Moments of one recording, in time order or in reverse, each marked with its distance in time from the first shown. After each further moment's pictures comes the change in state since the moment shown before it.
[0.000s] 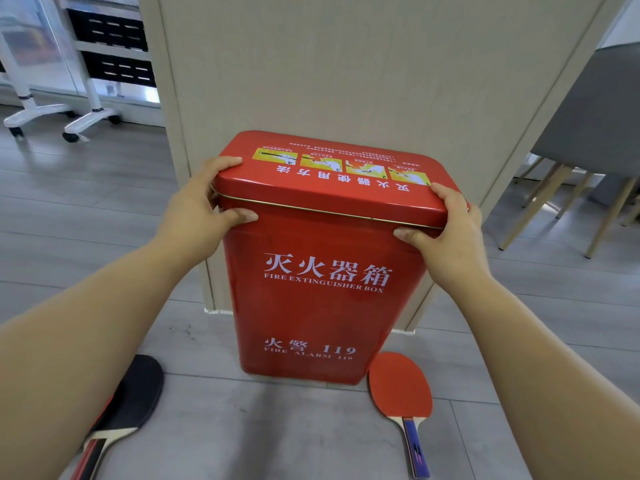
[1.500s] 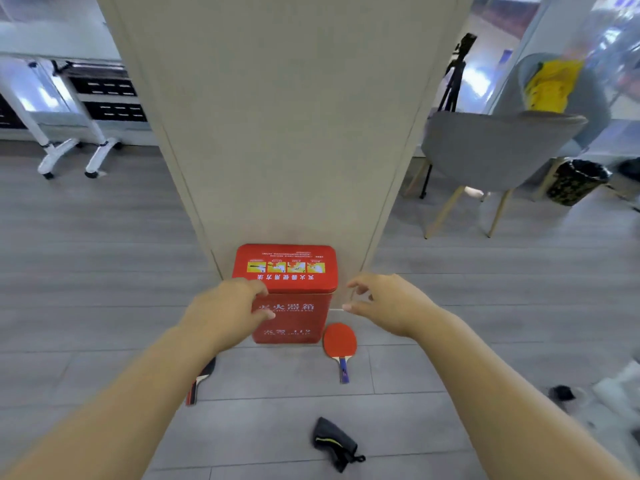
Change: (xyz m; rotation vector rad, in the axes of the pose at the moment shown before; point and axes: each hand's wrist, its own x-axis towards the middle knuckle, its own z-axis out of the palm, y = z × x) left_hand -0.044 0.510 -0.112 0.874 -0.664 -0.218; right_hand -0.008 -0.341 -0.371 -0.468 -0.859 0.125
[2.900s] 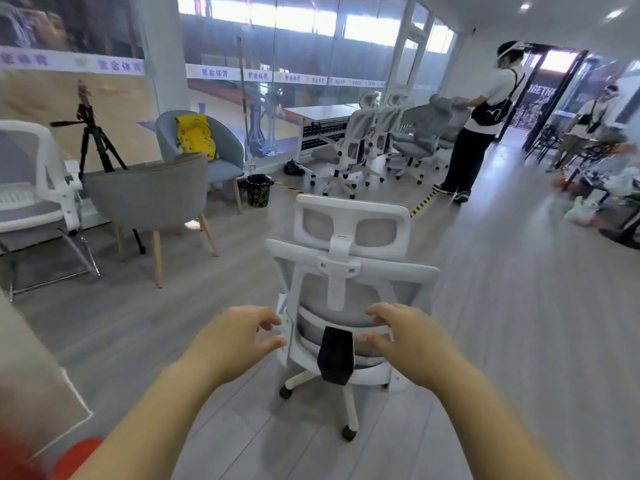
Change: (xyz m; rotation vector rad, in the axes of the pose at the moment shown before) left_hand -0.215 0.535 0.078 -0.155 -0.196 0.963; right_hand -0.570 0.308 -0.041 0.109 0.645 0.758
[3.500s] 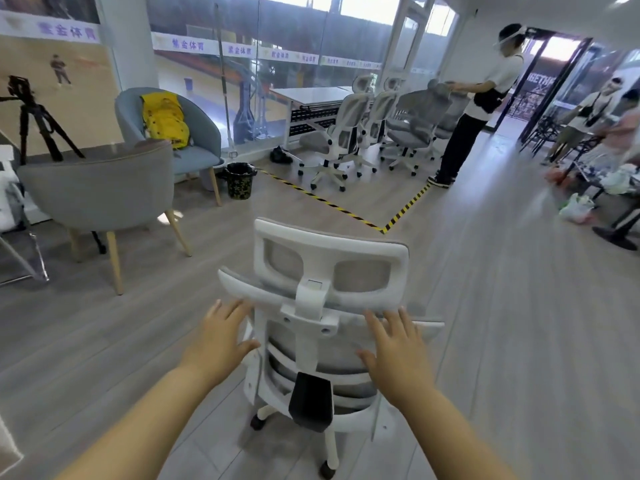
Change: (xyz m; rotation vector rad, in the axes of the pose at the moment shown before) left_hand 0.221 -0.040 0.074 0.024 0.102 -0.052; right_hand 0.192 0.127 0.056 -0.319 0.136 0.100
